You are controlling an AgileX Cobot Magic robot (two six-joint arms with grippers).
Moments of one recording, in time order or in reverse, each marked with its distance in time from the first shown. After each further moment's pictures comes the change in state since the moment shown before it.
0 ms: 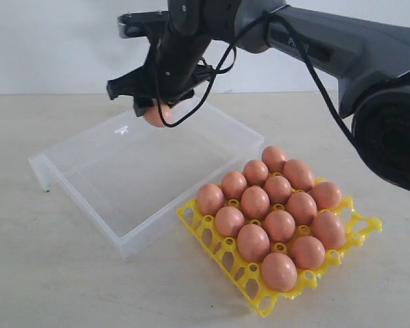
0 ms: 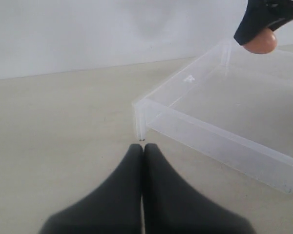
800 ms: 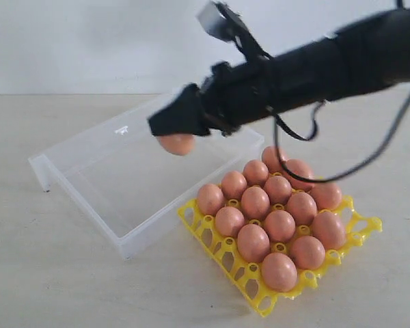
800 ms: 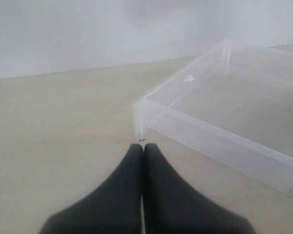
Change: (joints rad) left arm 0.000 0.000 0.000 0.000 0.000 0.000; right arm -0.245 -0.564 1.079 1.321 -0.034 -1.447
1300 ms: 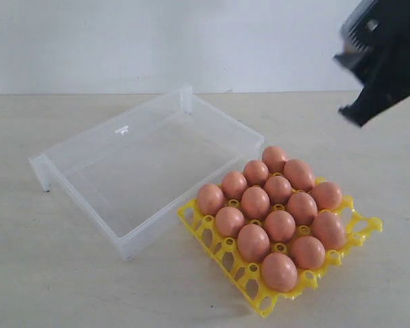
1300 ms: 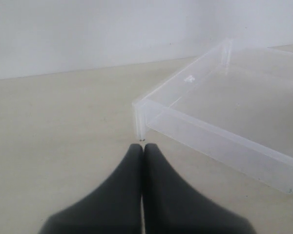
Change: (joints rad) left arm 0.000 0.000 0.000 0.000 0.000 0.000; right arm -0.063 -0.612 0.445 -0.917 -1.116 0.184
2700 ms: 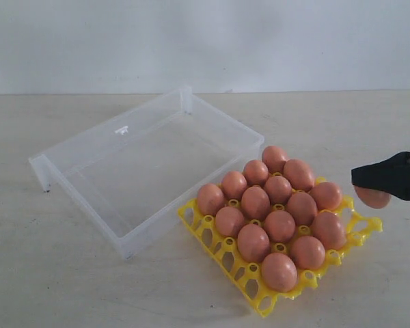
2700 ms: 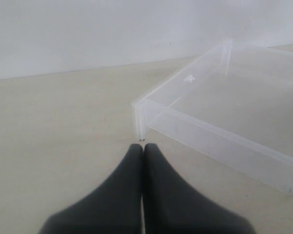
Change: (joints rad) left arm 0.000 0.000 0.000 0.000 0.000 0.000; right arm -0.675 0.449 0.080 -2.238 -0.703 2.598
